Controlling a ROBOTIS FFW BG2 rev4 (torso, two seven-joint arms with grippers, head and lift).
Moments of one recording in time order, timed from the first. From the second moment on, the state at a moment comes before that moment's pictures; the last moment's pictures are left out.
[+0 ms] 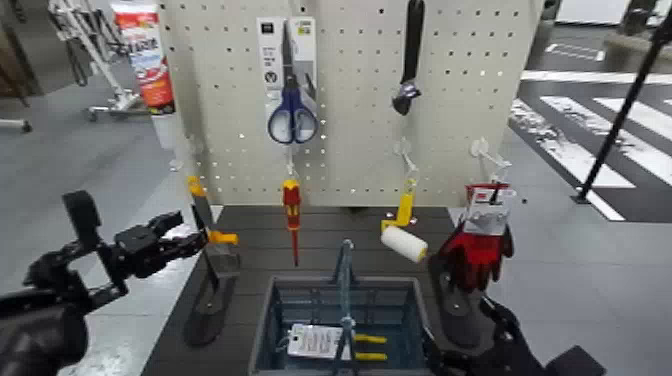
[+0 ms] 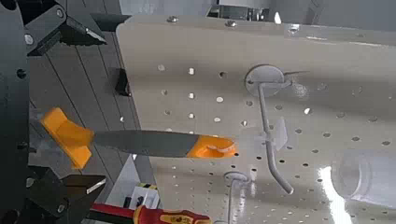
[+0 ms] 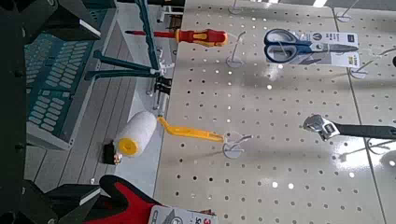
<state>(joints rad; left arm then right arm) -0.44 0.26 0.20 -1.05 0.20 0.07 -1.05 0.36 -0.18 0.08 -1.86 -0.08 -0.19 0.28</state>
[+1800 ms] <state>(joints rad) -0.49 0.26 0.14 -1.03 0.15 0.10 -1.04 0.35 -0.18 0.08 -1.85 -0.08 -0.20 0.28</state>
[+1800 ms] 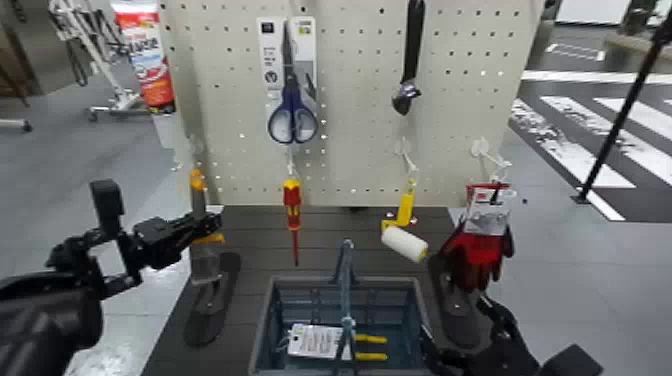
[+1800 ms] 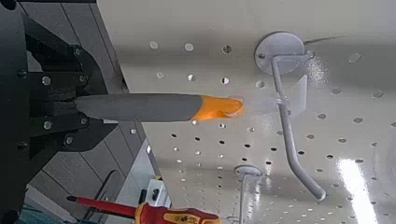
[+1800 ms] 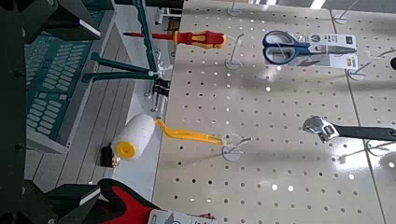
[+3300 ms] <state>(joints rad) -0.20 0.15 0.24 -1.71 0.17 0.37 -1.10 0.41 -0.17 0.04 -1.89 -0.07 -0.20 0.28</state>
